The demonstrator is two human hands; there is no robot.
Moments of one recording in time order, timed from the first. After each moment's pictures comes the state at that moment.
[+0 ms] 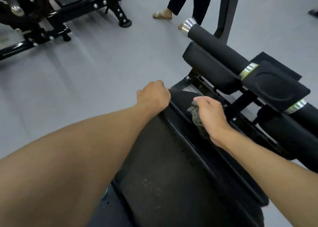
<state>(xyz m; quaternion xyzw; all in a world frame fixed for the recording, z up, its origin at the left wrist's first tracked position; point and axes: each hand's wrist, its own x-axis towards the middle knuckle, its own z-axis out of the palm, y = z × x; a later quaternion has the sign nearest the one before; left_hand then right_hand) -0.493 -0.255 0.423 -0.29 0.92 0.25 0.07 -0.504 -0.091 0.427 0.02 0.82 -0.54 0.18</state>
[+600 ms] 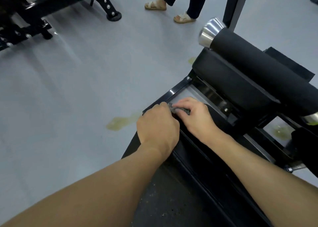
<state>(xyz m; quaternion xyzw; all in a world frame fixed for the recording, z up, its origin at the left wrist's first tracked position) -0.520 -0.262 0.375 -0.30 0.94 0.17 0.05 -0.587 -0.167 0.348 -0.21 0.87 -0.43 0.14</state>
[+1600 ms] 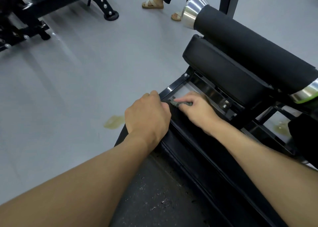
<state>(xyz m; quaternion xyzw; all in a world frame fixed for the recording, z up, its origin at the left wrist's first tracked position) -0.520 -0.260 0.379 -0.30 0.94 0.17 0.04 -0.604 -0.144 0.325 -0.15 0.86 -0.45 0.19</state>
